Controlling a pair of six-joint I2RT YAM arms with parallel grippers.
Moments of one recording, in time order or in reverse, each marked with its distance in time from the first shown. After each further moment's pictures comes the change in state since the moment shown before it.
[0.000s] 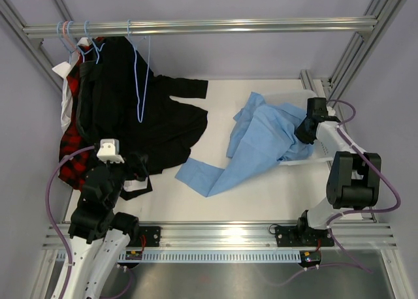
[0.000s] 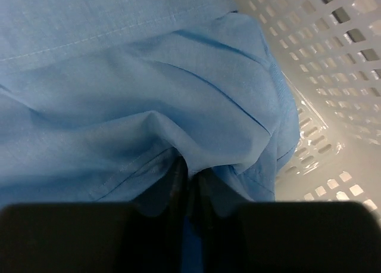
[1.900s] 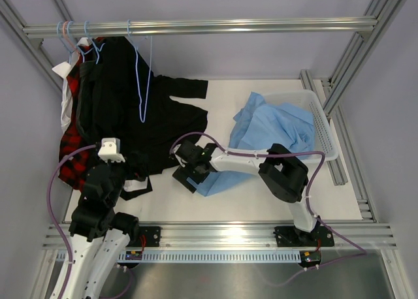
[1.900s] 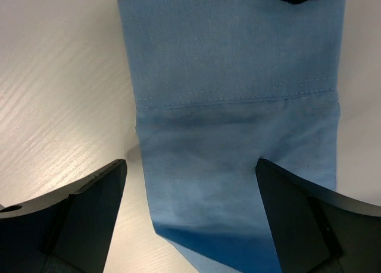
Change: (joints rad) left arm -0.001 0.021 0.000 0.000 0.000 -0.004; right arm 1.118 0.428 0.371 -0.068 -0.161 -0.499
